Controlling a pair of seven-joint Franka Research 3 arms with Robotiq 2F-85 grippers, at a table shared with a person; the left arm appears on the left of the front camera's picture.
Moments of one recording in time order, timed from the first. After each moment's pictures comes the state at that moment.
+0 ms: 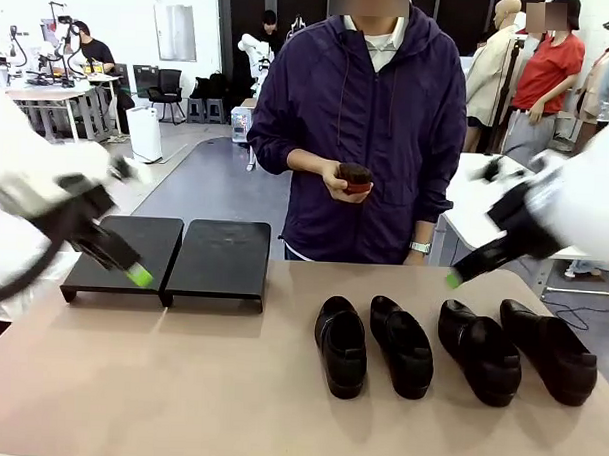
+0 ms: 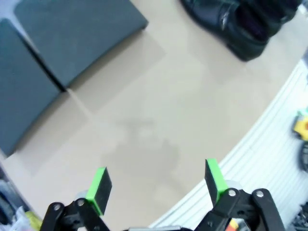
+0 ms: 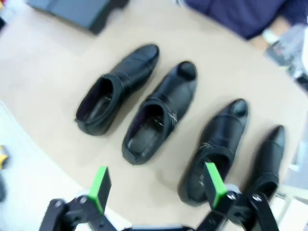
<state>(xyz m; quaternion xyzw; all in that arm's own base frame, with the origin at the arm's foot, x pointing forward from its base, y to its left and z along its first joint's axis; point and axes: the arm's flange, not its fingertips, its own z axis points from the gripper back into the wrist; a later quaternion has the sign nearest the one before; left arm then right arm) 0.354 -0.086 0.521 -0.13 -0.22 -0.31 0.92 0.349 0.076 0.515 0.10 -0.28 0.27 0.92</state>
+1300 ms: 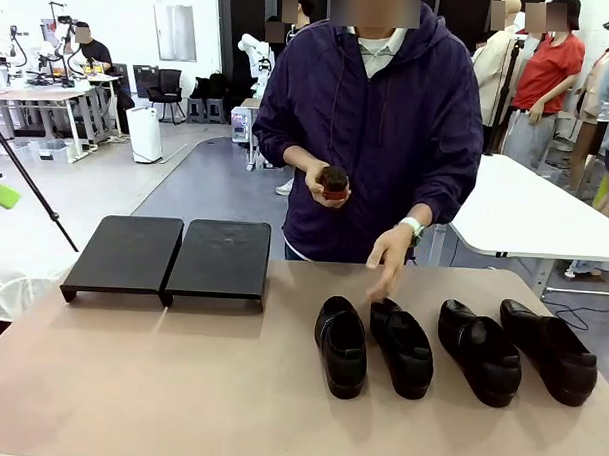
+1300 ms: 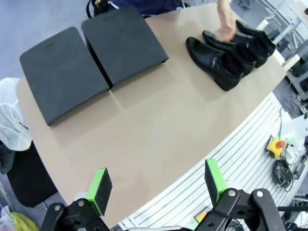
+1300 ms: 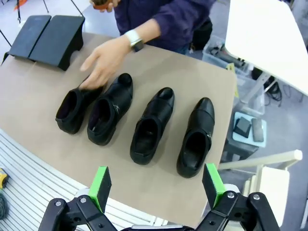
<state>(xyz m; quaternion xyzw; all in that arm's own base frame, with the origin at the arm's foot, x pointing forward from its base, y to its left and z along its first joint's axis) 0.282 0.050 0.620 -0.20 -0.31 -0.23 0.90 0.247 -0.062 0.619 0.07 -0.37 0.16 0.91</state>
